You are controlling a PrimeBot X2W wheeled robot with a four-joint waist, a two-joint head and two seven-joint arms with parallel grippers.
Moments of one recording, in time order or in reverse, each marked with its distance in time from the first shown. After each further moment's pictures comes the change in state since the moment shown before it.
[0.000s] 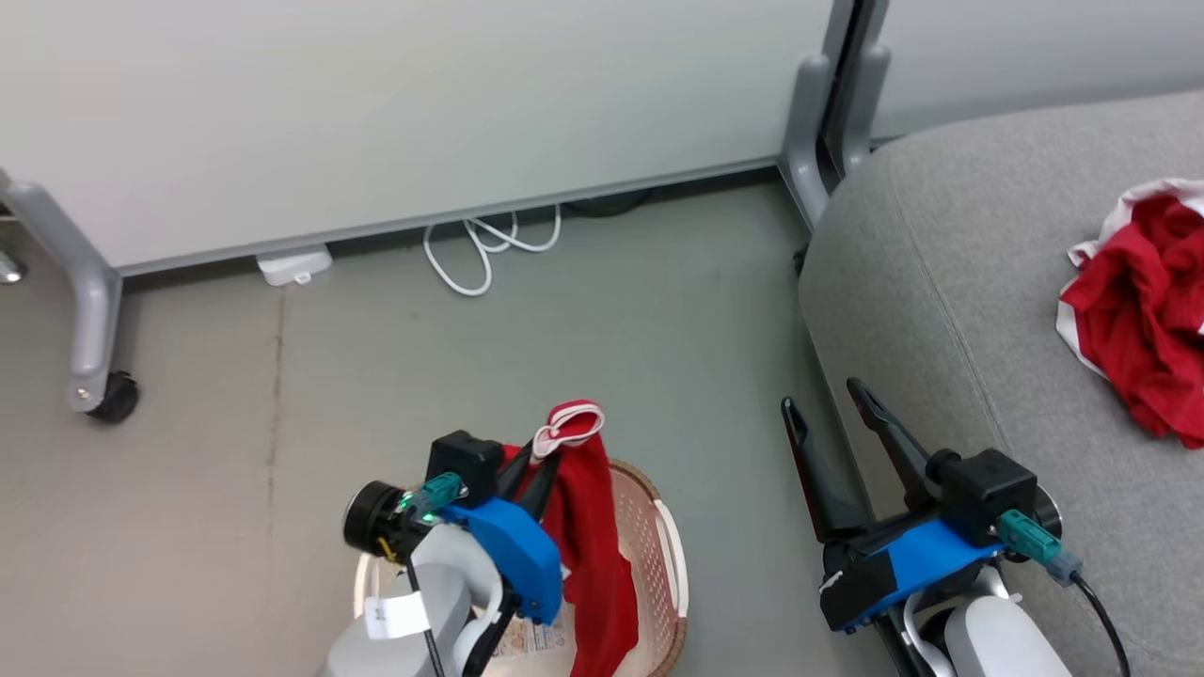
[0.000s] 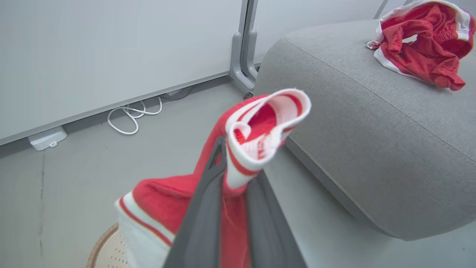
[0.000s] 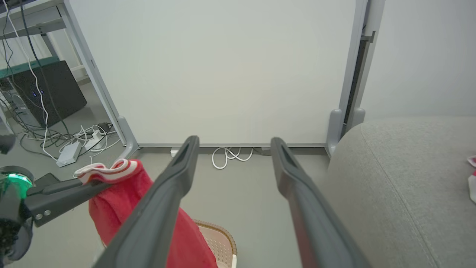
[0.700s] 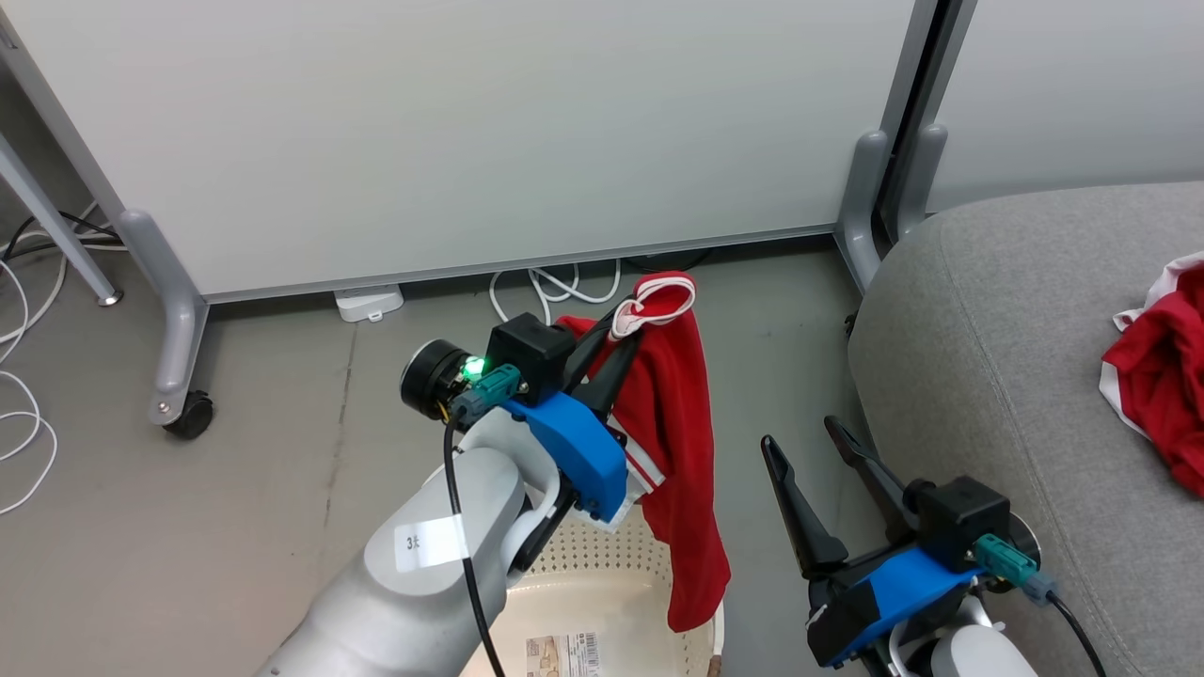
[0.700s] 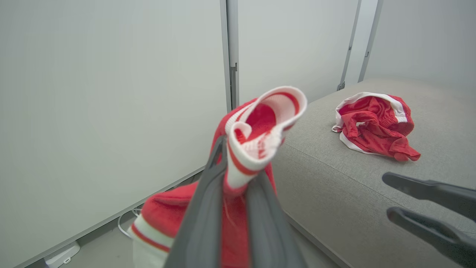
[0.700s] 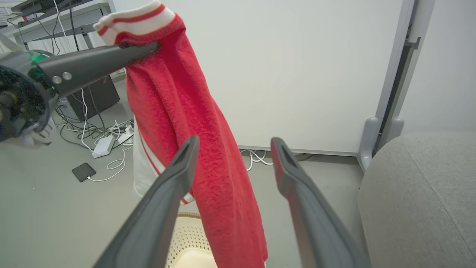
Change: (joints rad) left arm -0.167 -0.028 -0.054 -0.152 0.021 0.000 0.000; right arm 0.042 0.000 0.038 0.006 0.017 0.000 0.026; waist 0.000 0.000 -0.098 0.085
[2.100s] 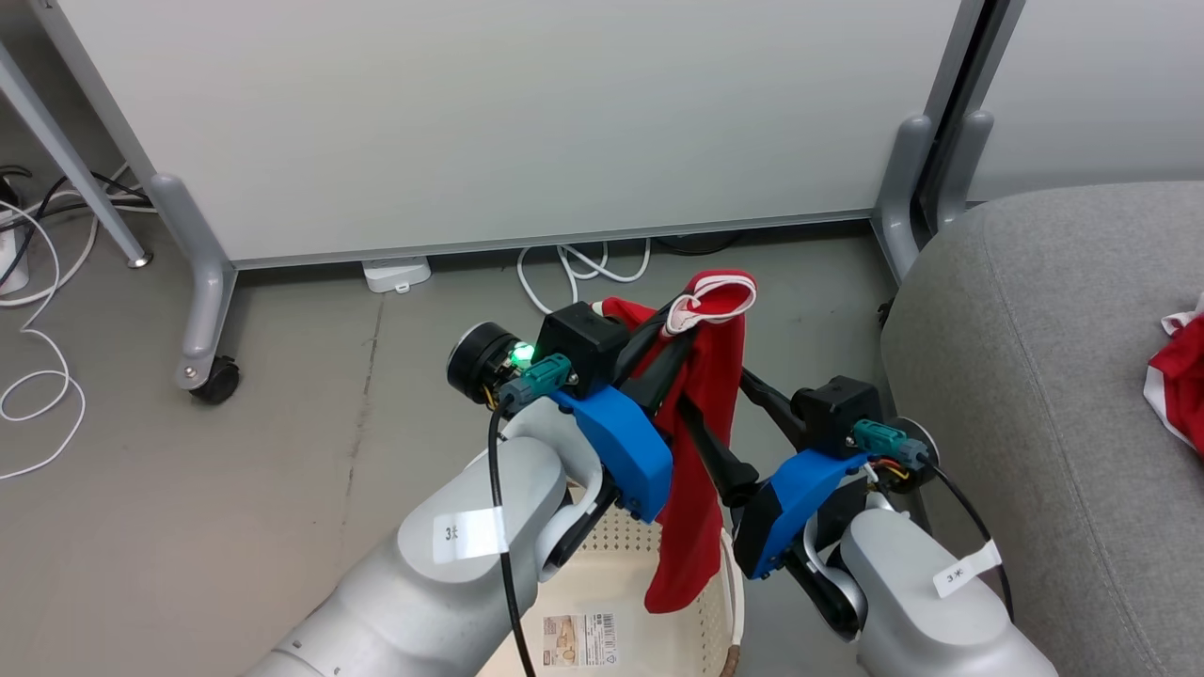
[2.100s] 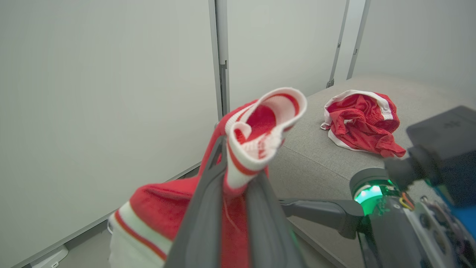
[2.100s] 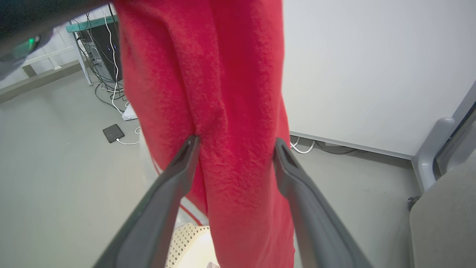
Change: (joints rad) left arm -0.077 -0.002 -0.172 -0.033 -0.135 0.032 0.000; right arm -0.399 -0.001 0.281 0.530 0.162 0.000 -0.084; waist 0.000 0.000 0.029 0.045
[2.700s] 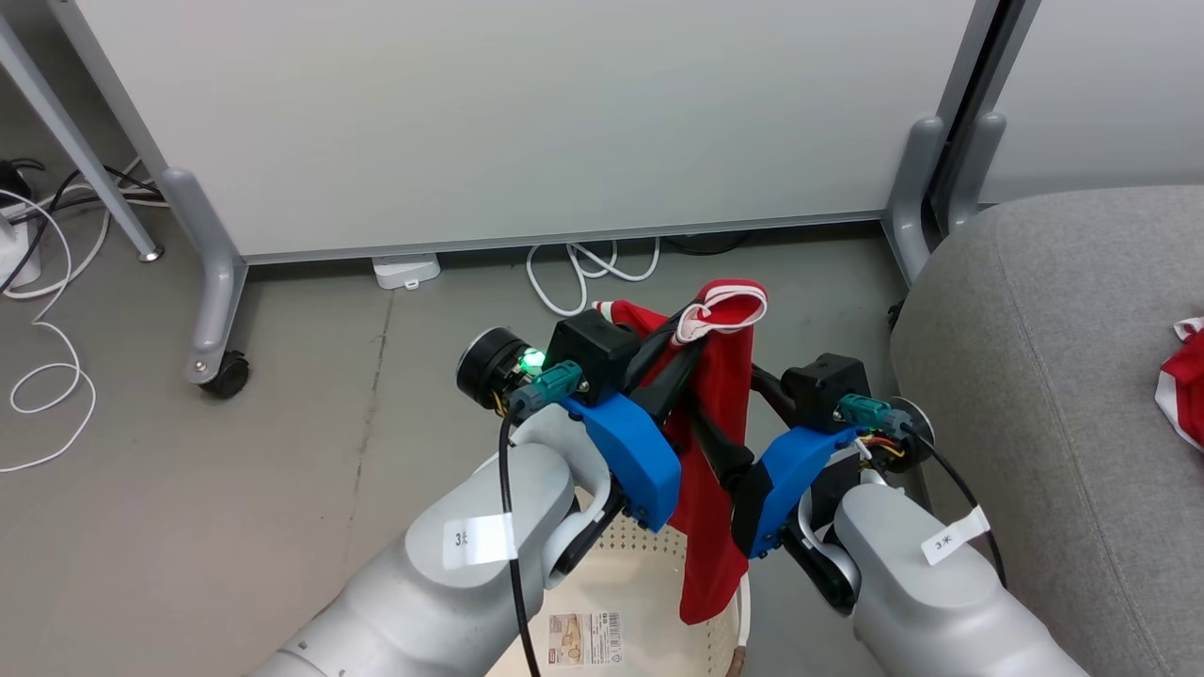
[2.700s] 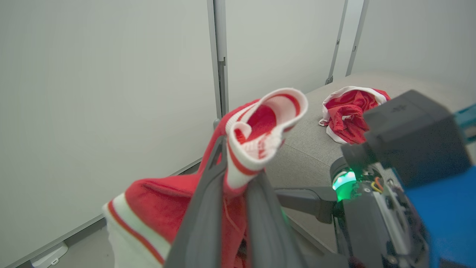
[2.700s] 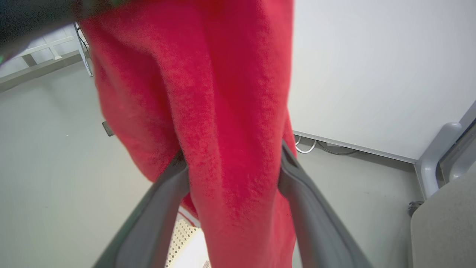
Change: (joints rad) left arm -0.003 0.000 -0.034 -0.004 -0.021 0.006 0.000; right arm -0.108 0.000 0.101 0.135 0.080 0.000 -0.028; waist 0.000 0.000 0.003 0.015
